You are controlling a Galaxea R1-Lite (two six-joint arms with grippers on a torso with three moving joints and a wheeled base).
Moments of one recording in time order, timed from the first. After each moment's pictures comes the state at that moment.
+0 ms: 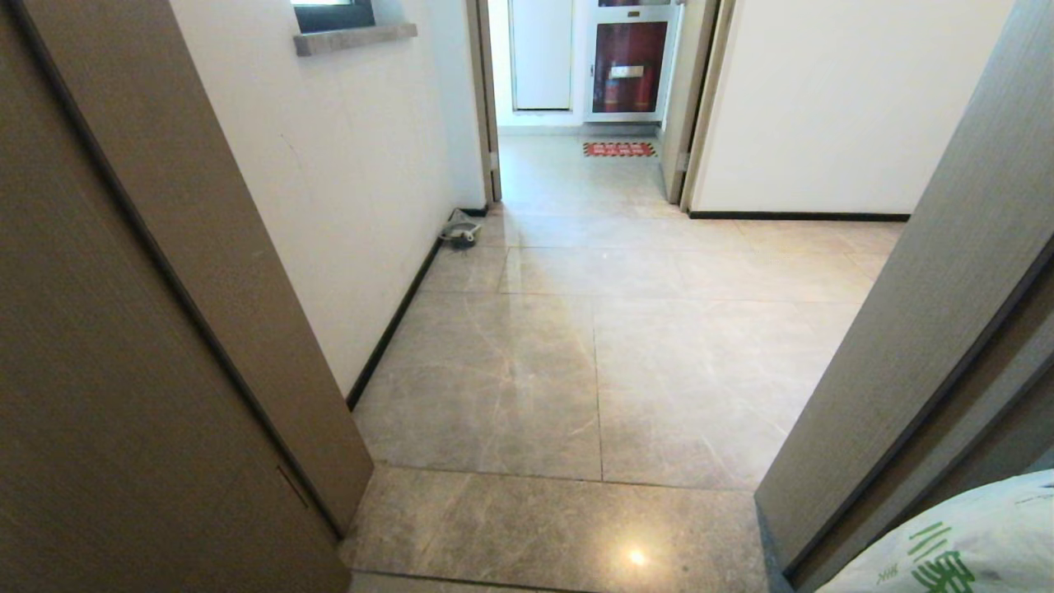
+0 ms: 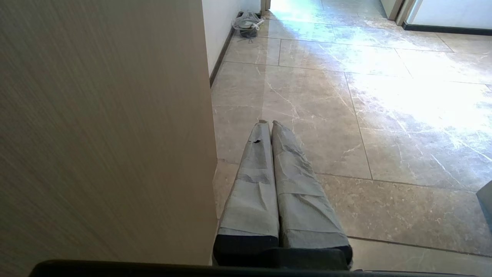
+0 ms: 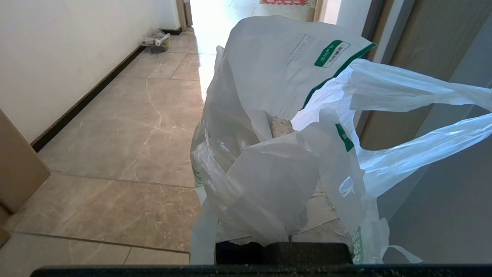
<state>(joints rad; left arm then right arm) 0.00 0.00 0.00 0.00 0.00 -0.02 0.00 0.00 0.00 -0.10 0.01 -0.05</state>
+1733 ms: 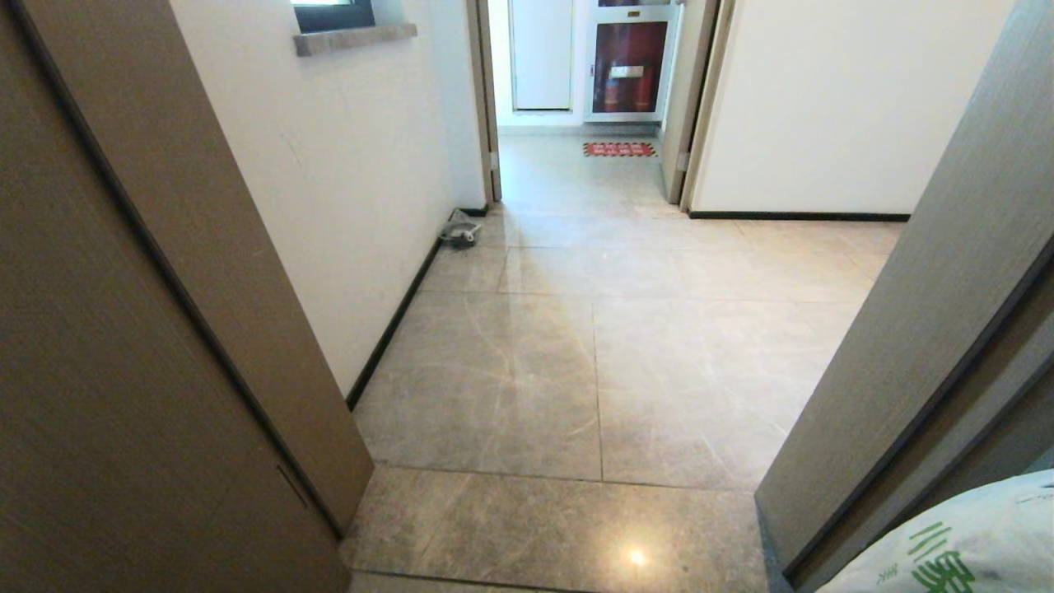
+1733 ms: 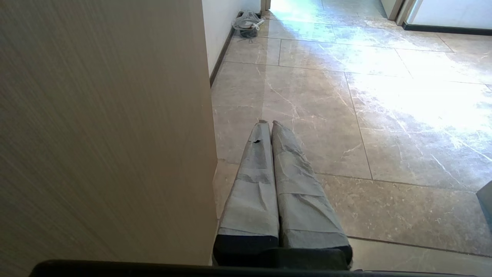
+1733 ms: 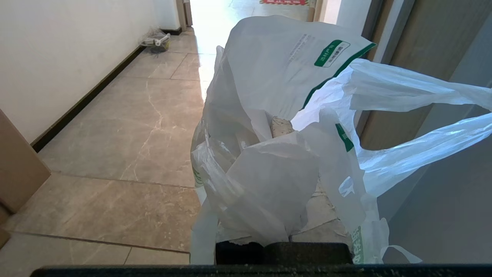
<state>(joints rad) 0.00 0.00 0.00 0.00 0.00 -0.02 0.00 0.00 0.00 -0.10 0.01 -0.05</state>
